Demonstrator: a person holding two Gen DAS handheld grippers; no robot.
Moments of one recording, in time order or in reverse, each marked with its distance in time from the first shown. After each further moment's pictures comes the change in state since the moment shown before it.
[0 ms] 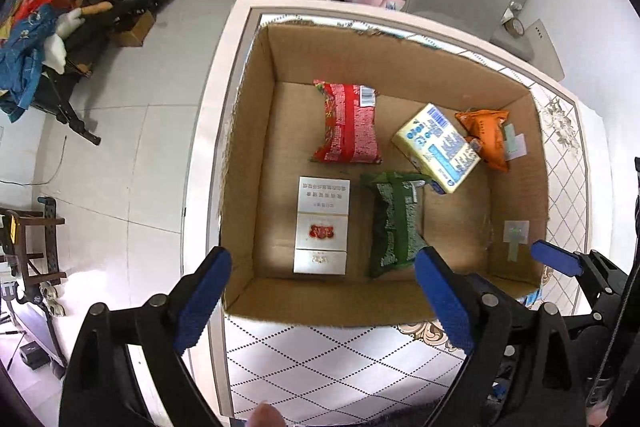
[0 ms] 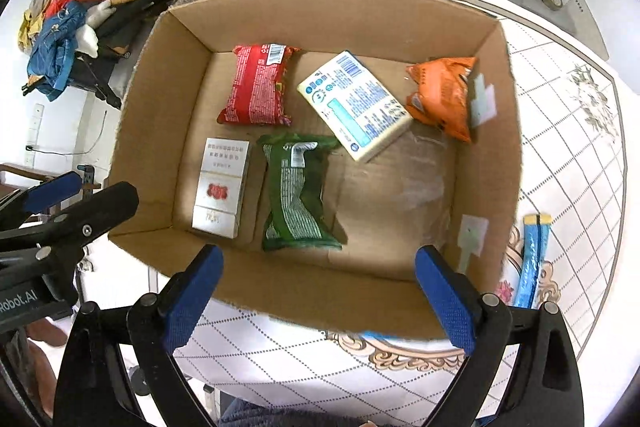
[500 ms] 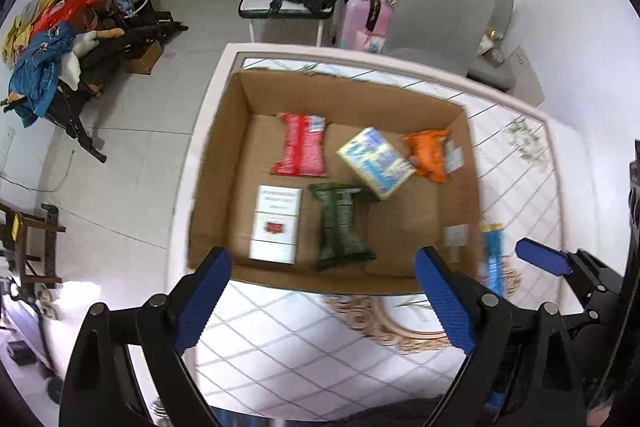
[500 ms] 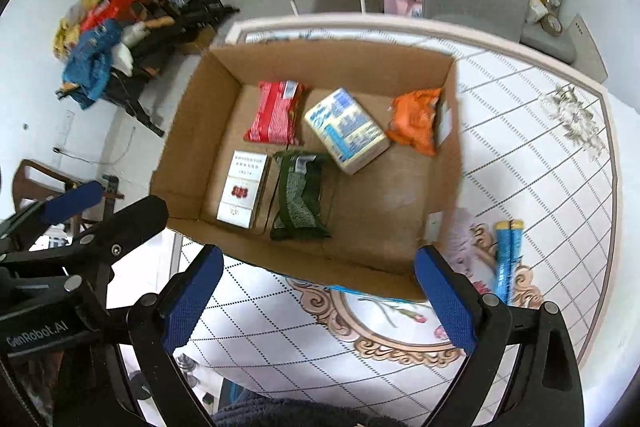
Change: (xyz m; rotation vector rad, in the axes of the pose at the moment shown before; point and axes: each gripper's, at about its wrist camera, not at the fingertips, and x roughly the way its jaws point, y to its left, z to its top) left arm -0.069 -0.069 -0.037 -0.024 -0.149 -0.011; right arm -0.090 -0.054 -0.039 -0.032 -0.158 0.108
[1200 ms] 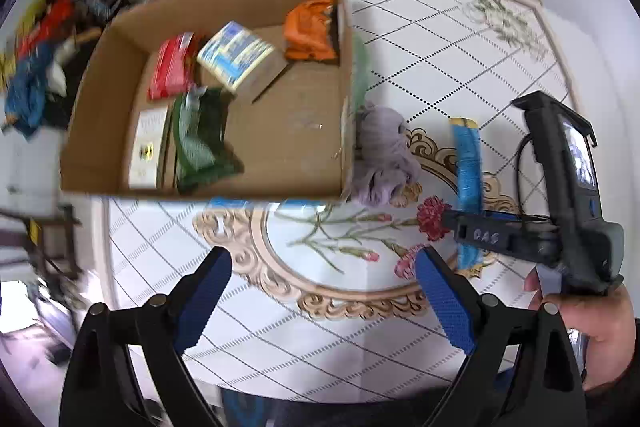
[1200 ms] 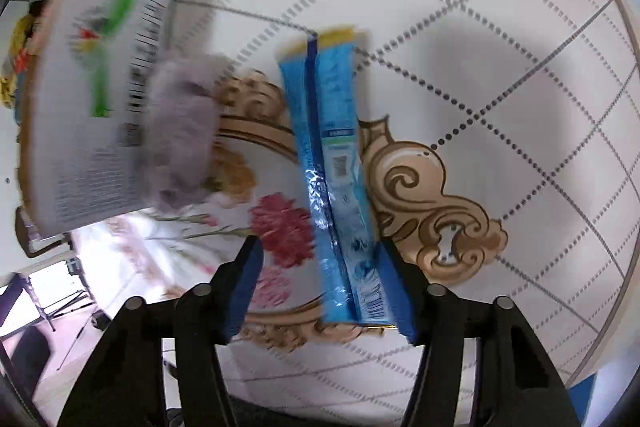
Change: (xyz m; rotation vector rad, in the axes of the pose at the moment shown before) left arm 0.102 -0.194 -0.085 0.146 0.167 0.166; right arm 0.137 -0.257 -0.092 0.240 0.323 -0.001
